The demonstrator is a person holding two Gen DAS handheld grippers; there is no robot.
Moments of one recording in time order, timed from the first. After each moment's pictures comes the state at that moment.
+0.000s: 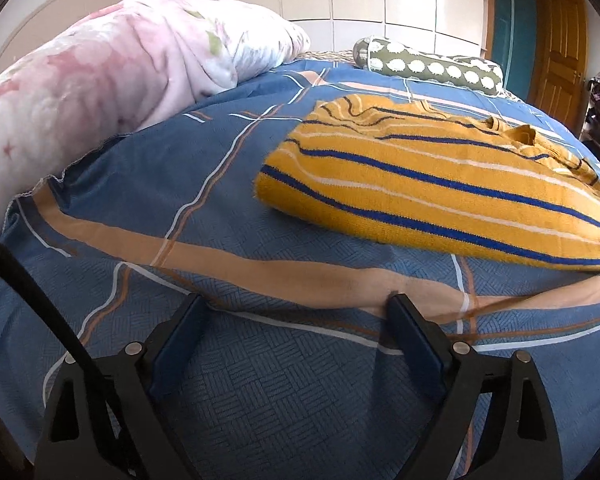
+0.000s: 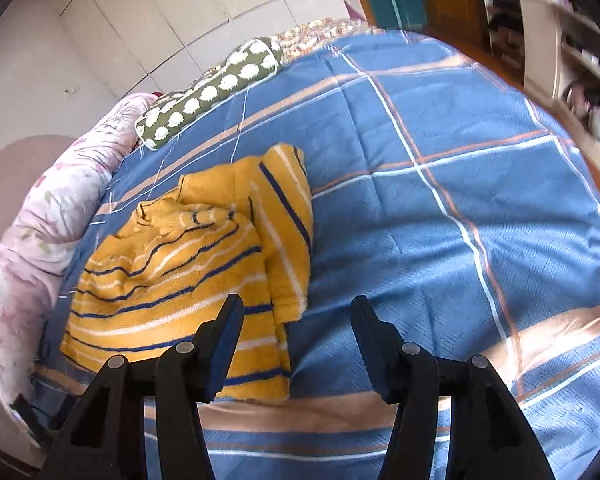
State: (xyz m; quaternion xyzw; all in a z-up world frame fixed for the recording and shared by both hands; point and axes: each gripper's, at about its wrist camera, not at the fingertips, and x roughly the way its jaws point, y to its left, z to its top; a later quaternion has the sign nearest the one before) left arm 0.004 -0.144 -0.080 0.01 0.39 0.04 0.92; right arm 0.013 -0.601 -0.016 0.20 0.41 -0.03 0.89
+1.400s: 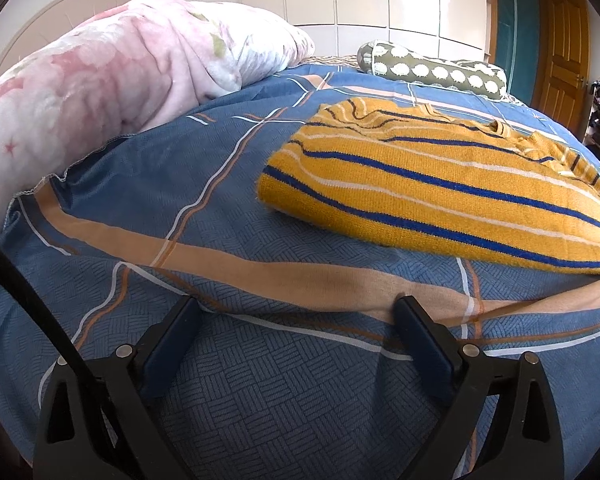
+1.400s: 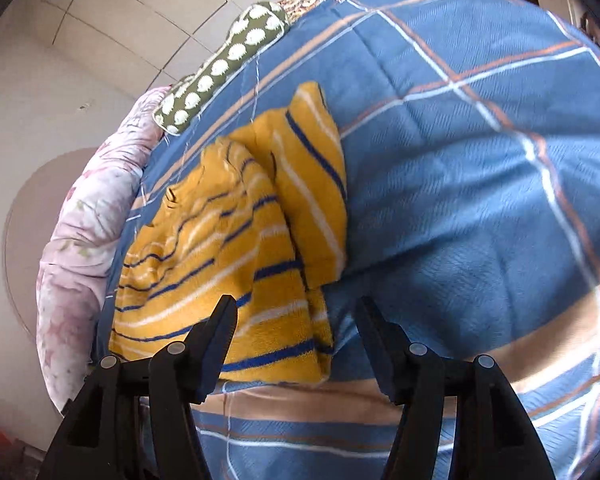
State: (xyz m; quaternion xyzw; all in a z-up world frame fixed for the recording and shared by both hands) left arm 0.002 -0.144 -0.082 0.01 0.38 0.05 0.92; right arm 0.029 -0.616 -0.074 0.33 0.46 0.05 0.82
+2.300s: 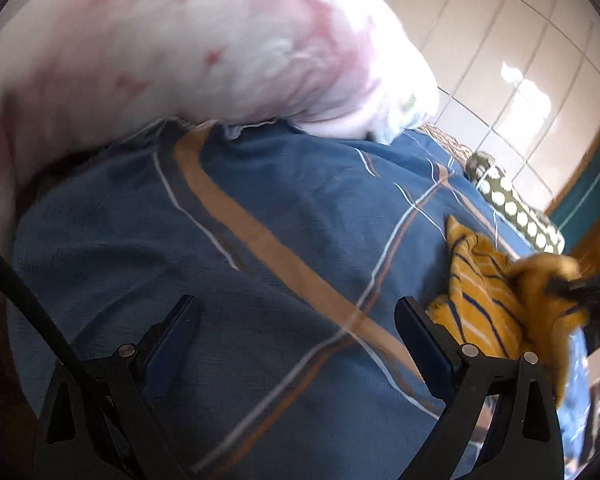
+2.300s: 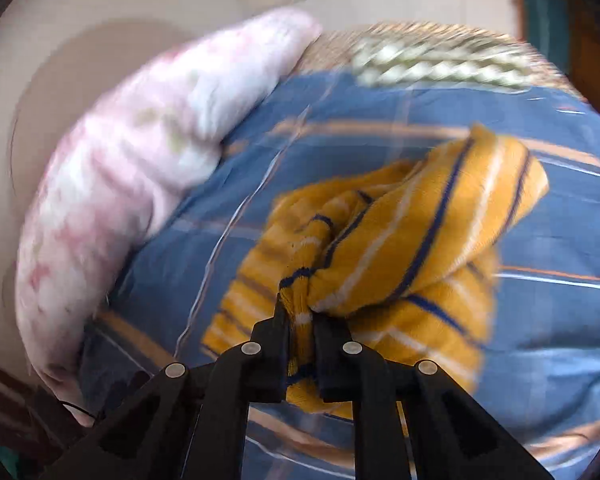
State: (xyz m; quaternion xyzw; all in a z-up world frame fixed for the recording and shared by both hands) left arm -0.032 0.007 -0.036 -0.26 0.34 0.15 0.89; right arm 0.135 -0.283 0.018 0.09 0.50 0.19 0.84
